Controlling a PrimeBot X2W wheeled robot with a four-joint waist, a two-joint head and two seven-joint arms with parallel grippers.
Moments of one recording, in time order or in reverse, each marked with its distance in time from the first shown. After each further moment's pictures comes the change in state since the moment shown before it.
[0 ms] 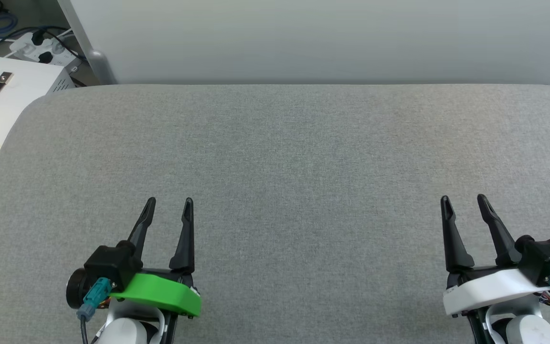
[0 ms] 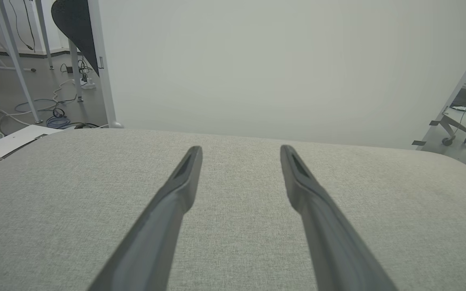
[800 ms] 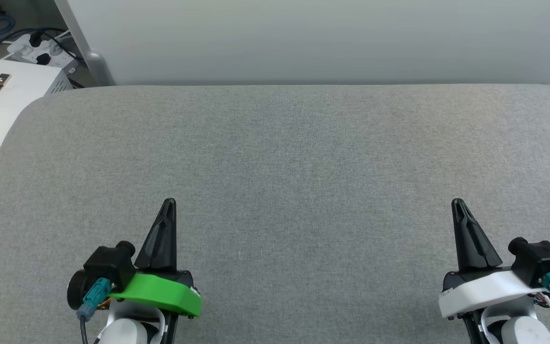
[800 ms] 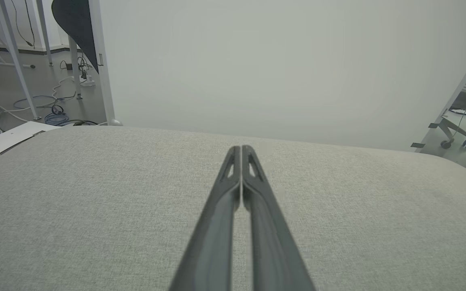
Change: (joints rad) left arm 0.001 -0.028 0.031 0.010 0.017 -0.021 0.002; right arm 0.000 0.005 0.012 0.021 -0.006 0.000 -0.005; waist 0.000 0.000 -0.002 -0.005
